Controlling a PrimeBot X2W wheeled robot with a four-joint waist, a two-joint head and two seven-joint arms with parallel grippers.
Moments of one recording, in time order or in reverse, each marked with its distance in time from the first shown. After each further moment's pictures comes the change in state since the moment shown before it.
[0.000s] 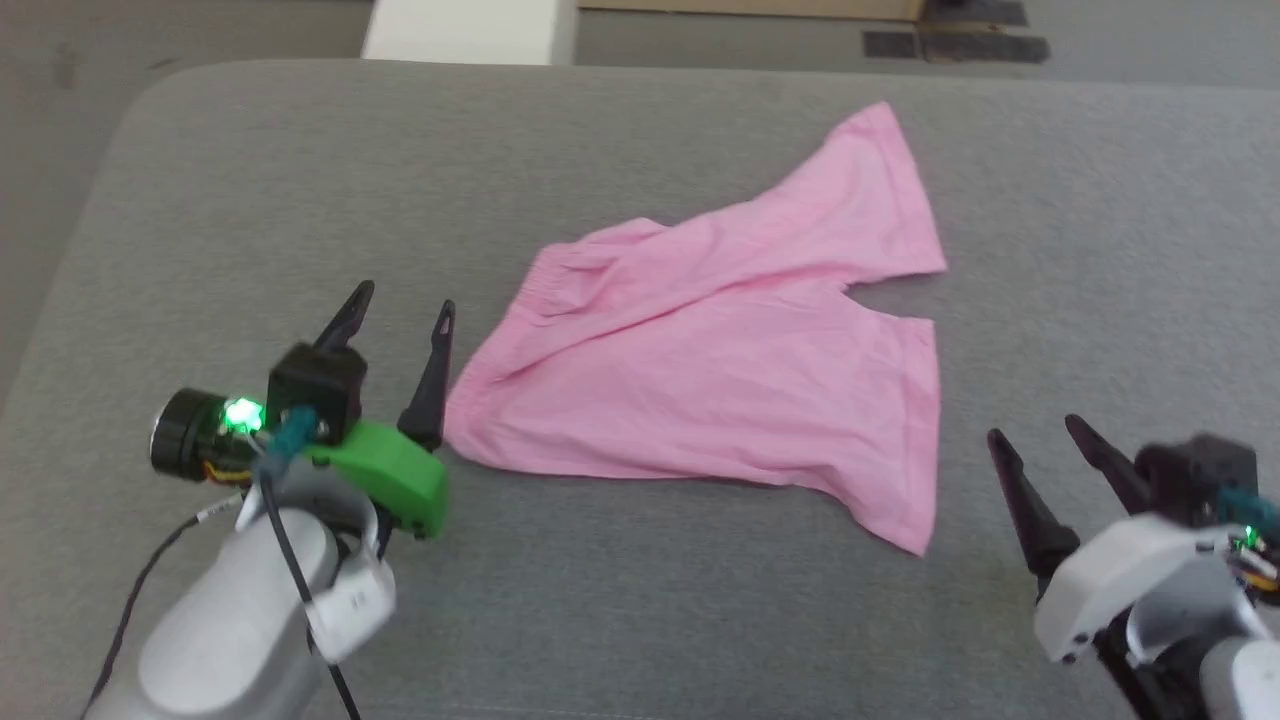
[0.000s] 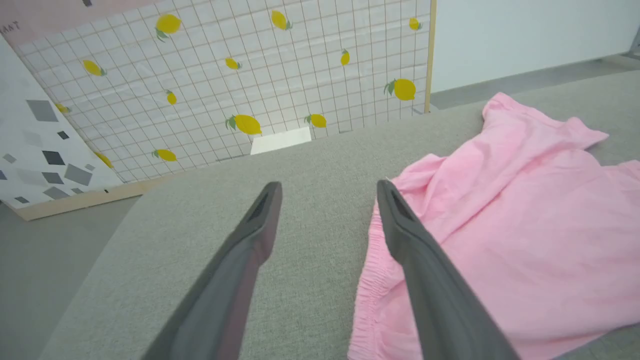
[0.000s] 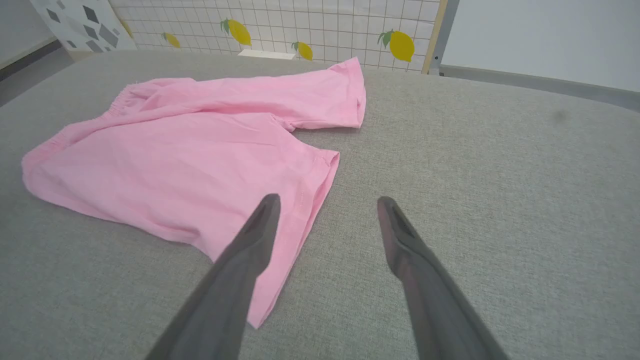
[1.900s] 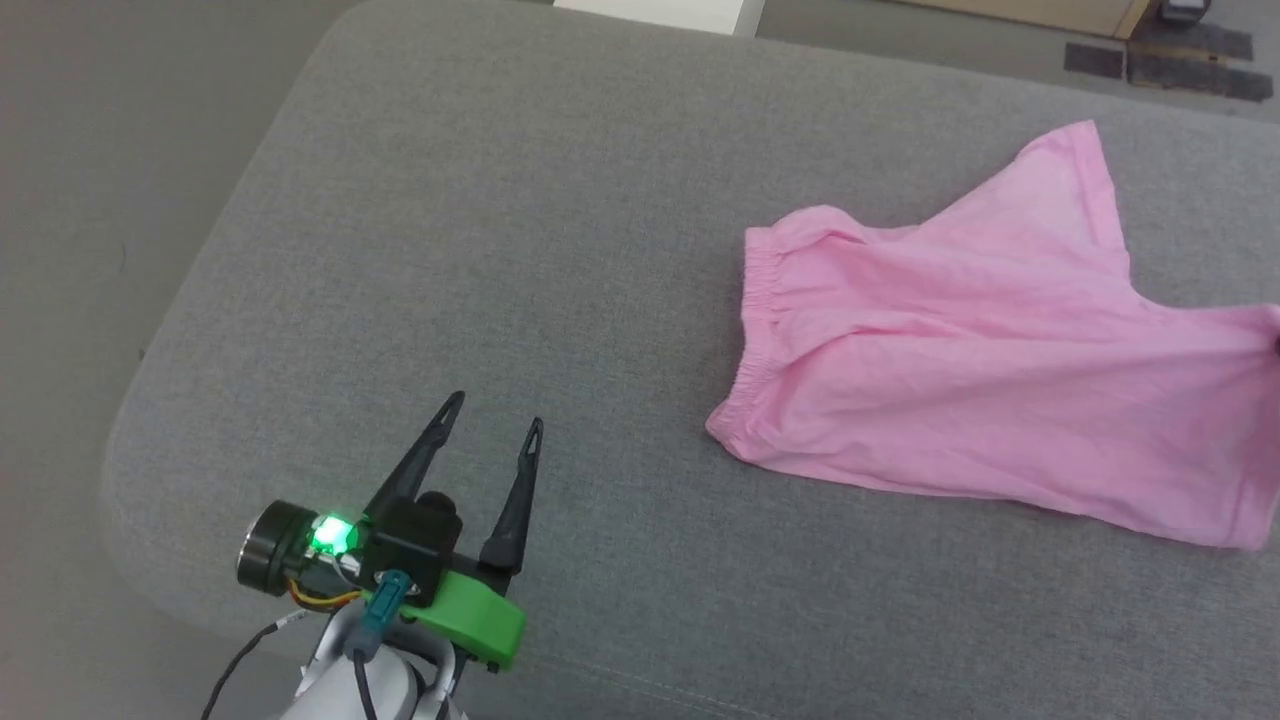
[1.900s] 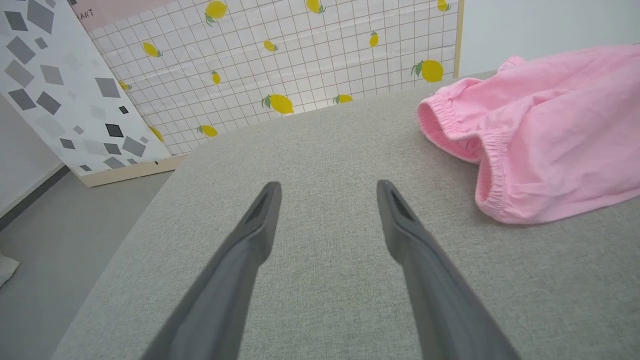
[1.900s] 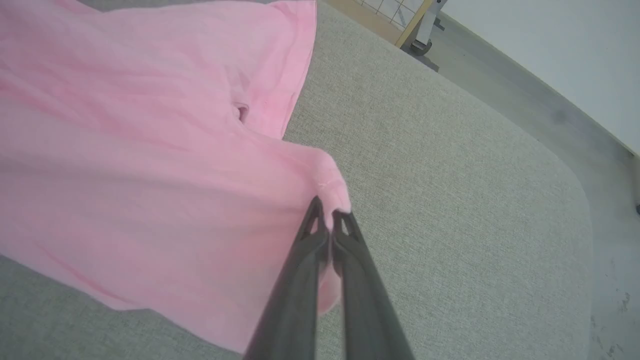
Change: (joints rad) left arm 0.238 -0.078 0.009 -0.152 0.195 0.030 -0.080; right arm -0.299 -0.419 -0.026 0.171 0.093 0.000 0.464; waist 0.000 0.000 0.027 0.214
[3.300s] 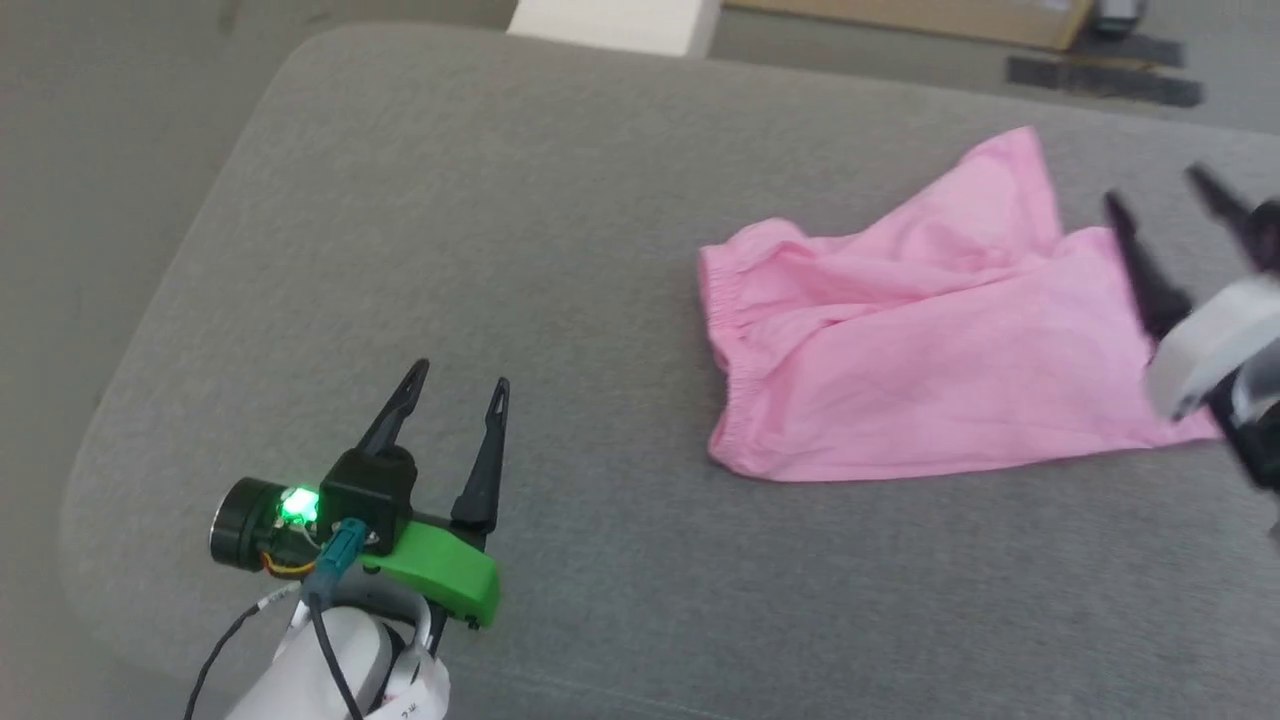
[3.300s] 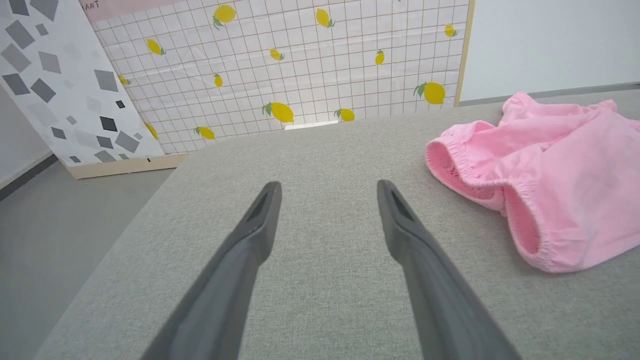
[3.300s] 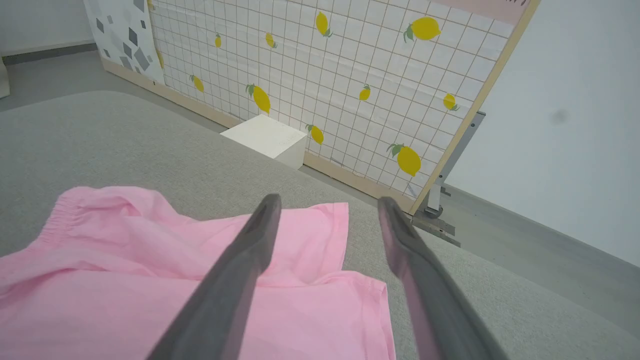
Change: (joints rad) left arm -0.025 -0.033 0.091 0.023 -0.055 -0.043 0.037; right arm -0.278 0.093 0.273 0.407 0.056 0.000 -0.773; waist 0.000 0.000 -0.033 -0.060
